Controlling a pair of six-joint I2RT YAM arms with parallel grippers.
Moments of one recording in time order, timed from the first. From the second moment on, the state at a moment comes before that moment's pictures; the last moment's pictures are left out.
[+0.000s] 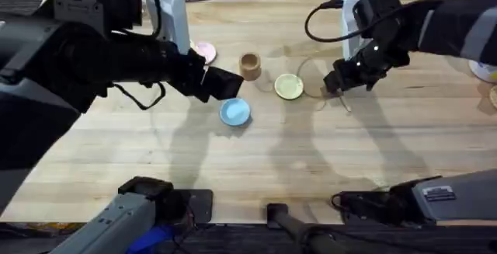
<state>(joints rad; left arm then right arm) -0.16 1.03 0.92 -0.83 0.40 0.31 0.19 1.63 0.99 -0.75 0.03 -0.03</state>
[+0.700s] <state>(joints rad) -0.16 1.03 0.92 -0.83 0.40 0.31 0.19 1.65 1.02 -0.77 0.04 -0.03</state>
